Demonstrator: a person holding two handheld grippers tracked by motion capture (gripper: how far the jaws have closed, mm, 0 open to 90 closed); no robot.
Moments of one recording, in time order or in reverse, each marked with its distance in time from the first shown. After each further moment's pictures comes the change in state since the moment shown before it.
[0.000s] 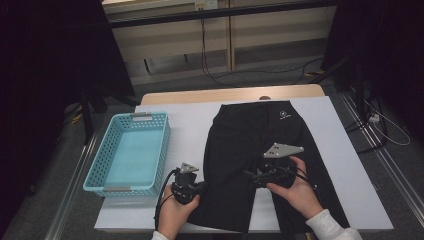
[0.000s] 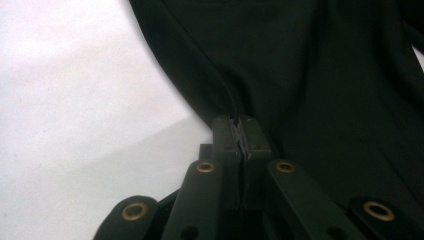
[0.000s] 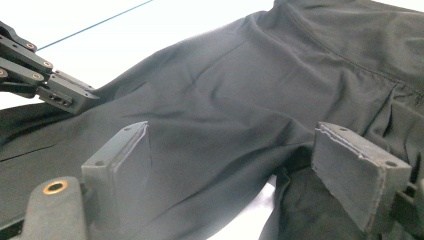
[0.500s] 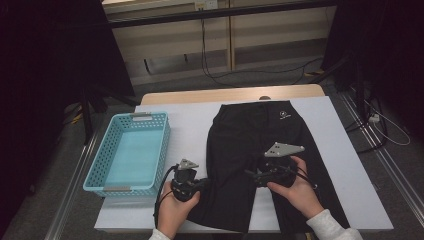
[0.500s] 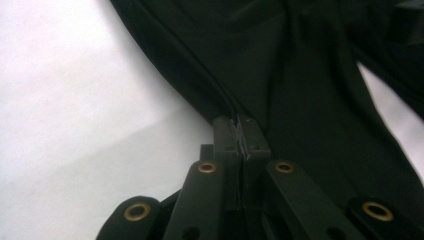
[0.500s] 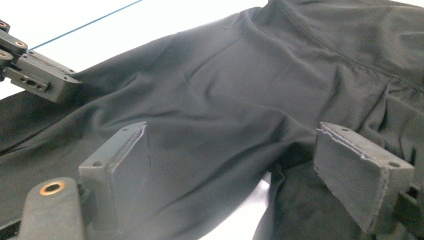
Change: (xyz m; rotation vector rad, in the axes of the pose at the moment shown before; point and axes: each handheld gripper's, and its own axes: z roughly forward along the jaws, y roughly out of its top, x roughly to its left) left arm -0.005 0.011 -0.013 -0.044 -0.068 0.011; right arm -0.003 0.000 0.002 0.007 -0.010 0.011
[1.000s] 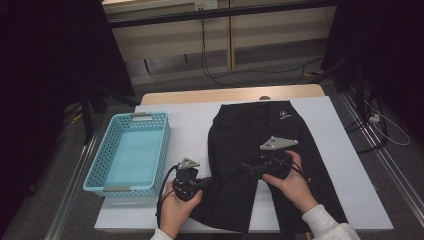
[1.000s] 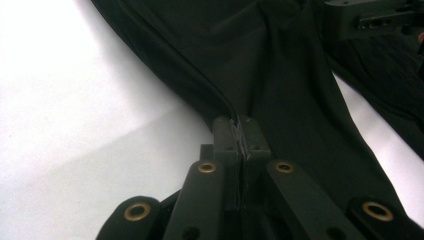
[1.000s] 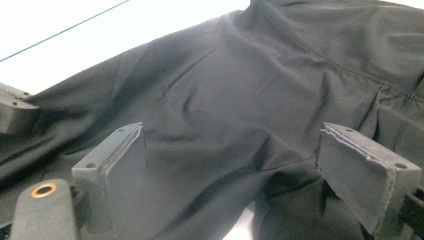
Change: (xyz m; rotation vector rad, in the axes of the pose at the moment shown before) left arm -0.003 0.002 0.002 -0.028 -0.043 -0.007; right arm -0.010 0.008 0.019 0.000 -0.041 0.038
